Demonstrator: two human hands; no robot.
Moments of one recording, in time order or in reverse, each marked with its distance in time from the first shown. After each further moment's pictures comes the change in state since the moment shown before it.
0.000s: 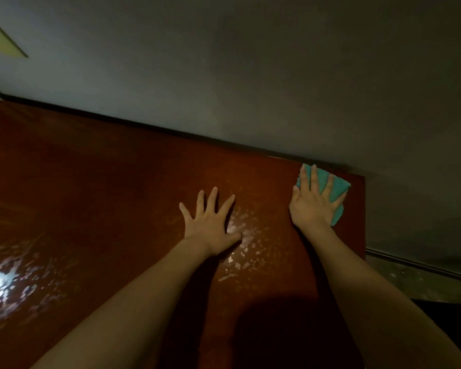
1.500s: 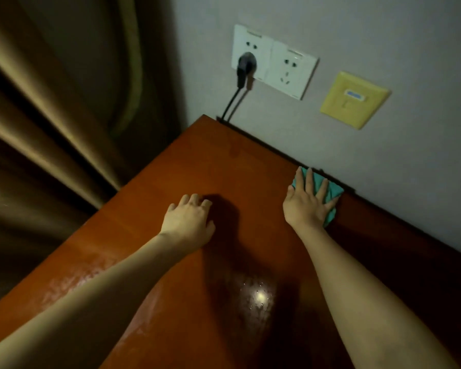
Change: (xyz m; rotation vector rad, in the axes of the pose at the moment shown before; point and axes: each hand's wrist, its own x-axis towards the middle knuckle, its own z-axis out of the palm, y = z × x) left_hand -0.007 -0.678 -0.068 -0.212 0.192 -0.235; right_hand -0.017 -0.699 0.100 -0.139 0.044 -0.260
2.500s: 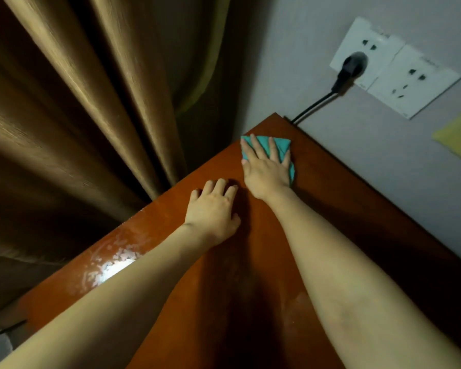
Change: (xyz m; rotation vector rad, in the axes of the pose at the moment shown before) left_hand 0.016 -0.075 0.004 -0.118 0.077 -0.125; right_hand 0.013 -0.209 0.011 -0.129 -0.029 -0.682
